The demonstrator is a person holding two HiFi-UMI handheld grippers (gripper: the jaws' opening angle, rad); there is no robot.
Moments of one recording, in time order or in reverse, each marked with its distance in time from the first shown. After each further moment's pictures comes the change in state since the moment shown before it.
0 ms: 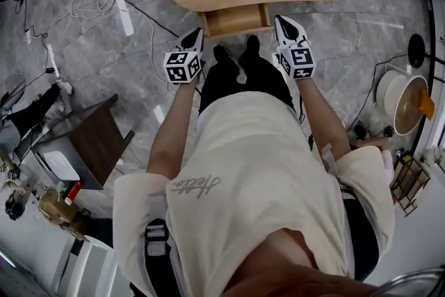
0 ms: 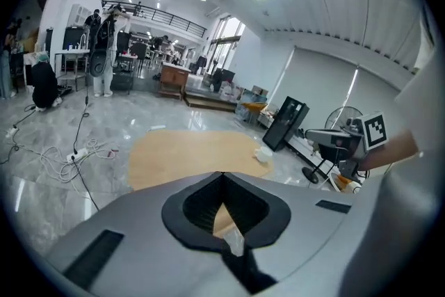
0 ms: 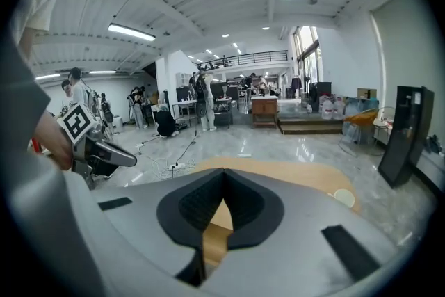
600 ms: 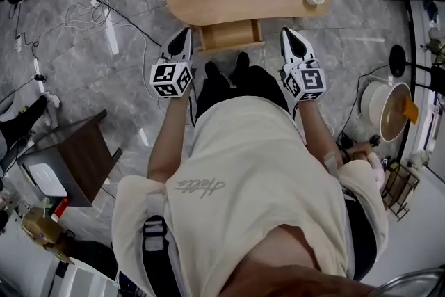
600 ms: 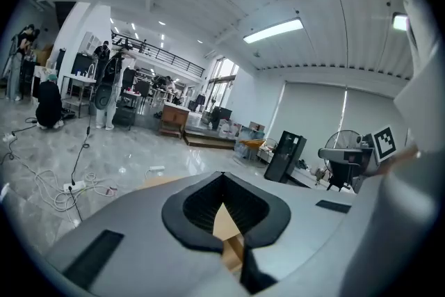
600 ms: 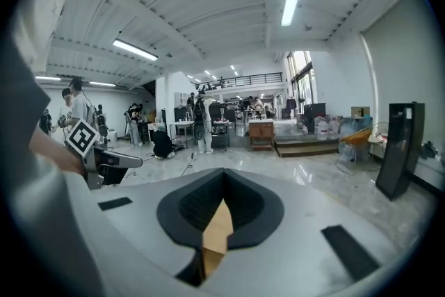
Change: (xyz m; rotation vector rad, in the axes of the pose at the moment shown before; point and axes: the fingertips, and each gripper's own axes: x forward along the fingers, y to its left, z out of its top) left arm -0.108 0.013 0.099 0.040 -0.346 -0.011; right arm -0.072 0.064 0.103 -0.009 -0.196 -0.046
